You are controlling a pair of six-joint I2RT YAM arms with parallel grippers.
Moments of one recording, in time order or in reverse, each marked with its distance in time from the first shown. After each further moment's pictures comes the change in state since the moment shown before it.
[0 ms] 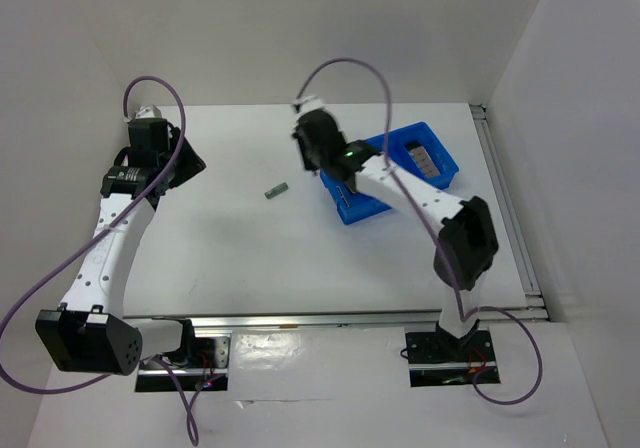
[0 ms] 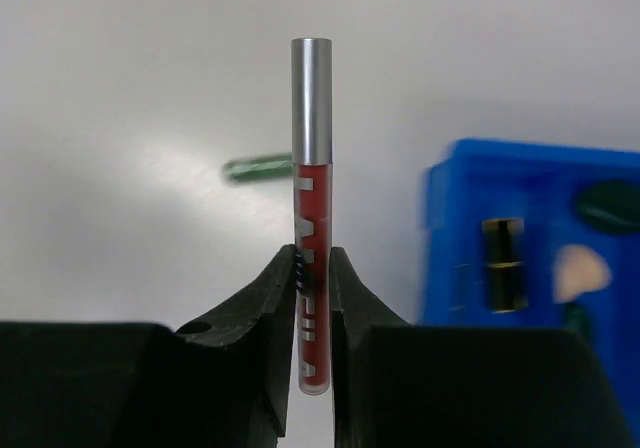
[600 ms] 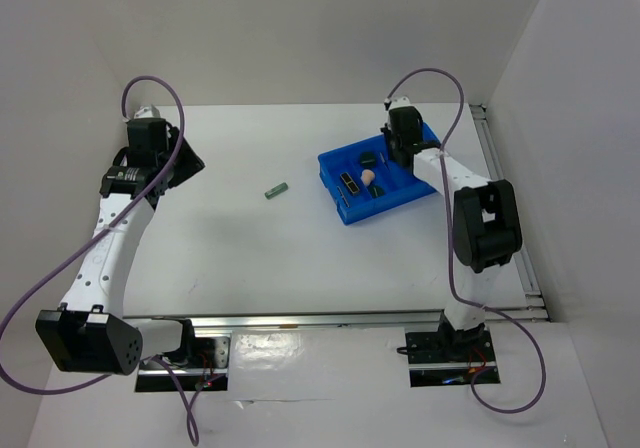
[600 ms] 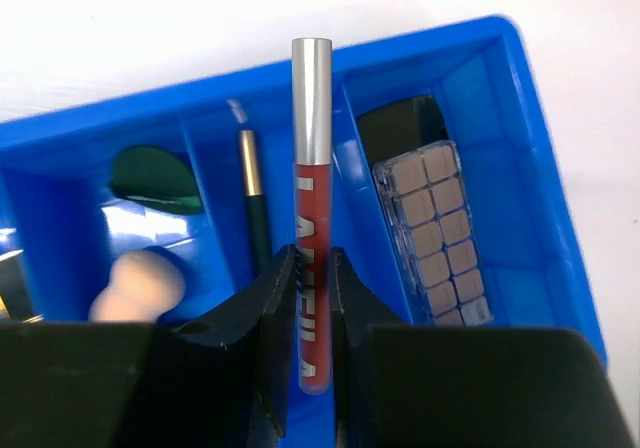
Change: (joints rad) left arm 0.007 0.000 0.000 0.003 -0.002 0.002; right arm -0.585 -0.065 -0.340 0.278 -0.019 -0.258
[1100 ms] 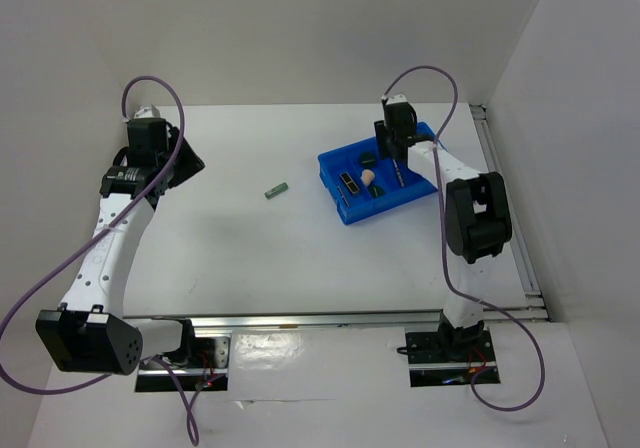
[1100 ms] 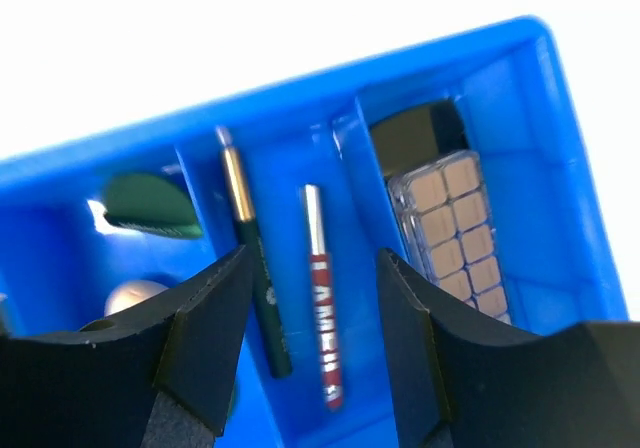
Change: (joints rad) left arm 0.000 0.000 0.000 0.000 0.000 0.000; right arm -0.002 0.116 0.083 -0.034 0.011 0.017
